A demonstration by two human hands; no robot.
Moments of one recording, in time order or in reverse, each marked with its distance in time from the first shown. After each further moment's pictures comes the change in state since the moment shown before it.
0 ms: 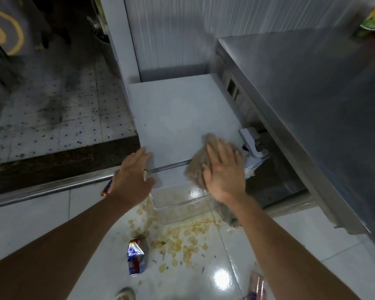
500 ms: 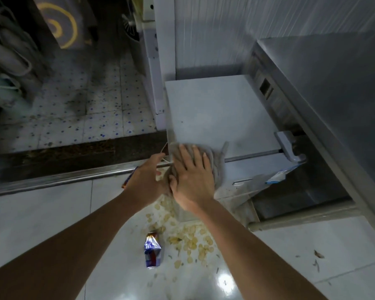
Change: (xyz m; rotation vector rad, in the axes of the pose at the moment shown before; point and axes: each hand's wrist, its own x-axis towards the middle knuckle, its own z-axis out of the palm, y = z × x) left_hand -0.030 -0.034 -0.035 -0.279 -0.008 -0.056; right_hand 0.001 -0.150 0.013 0.091 -0.045 -0.223
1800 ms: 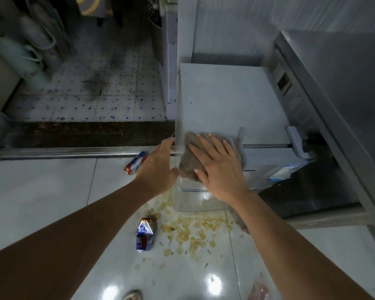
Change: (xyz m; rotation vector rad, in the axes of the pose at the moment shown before) left_hand -0.023 0.014 0.040 -0.016 0.100 -0.045; right_hand -0.026 0.070 0.000 -0.116 0.171 -0.308
